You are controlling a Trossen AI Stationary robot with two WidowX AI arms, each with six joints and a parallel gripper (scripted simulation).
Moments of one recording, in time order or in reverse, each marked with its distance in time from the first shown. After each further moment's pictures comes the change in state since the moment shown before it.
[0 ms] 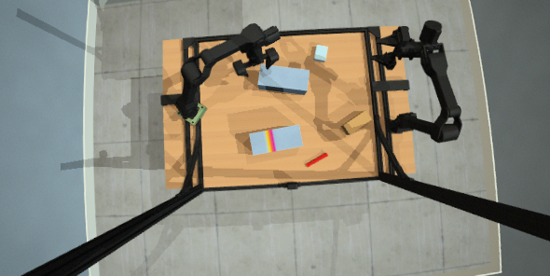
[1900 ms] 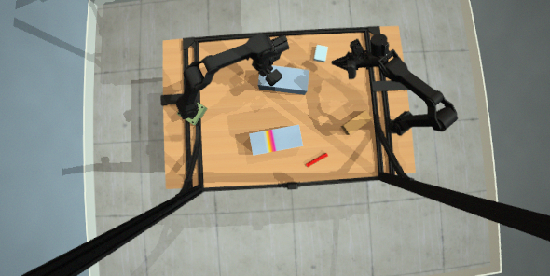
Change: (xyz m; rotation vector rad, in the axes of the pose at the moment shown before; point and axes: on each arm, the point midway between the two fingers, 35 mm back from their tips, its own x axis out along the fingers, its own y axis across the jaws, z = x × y) left arm 0.001 -0.019 -0.018 1.300 -0.194 0.069; right arm 0.141 -0.097 0.014 -1.070 0.045 -0.293
